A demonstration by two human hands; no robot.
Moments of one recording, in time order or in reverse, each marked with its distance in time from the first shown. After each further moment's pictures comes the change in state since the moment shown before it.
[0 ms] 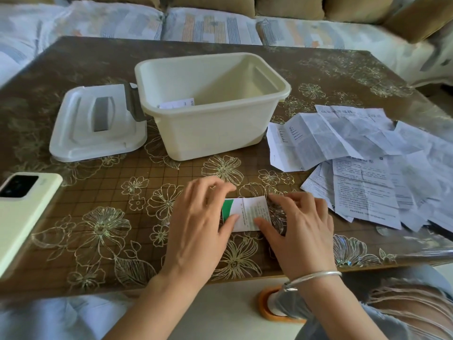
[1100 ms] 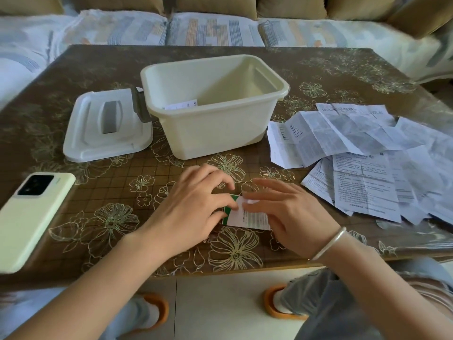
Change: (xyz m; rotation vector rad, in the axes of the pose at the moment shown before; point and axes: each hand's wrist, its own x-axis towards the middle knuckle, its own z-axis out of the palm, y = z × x) left_hand 0.025 -0.026 -0.035 0.090 -0.340 0.355; right_hand 0.035 0.017 -0.014 0.016 -0.186 -0.748
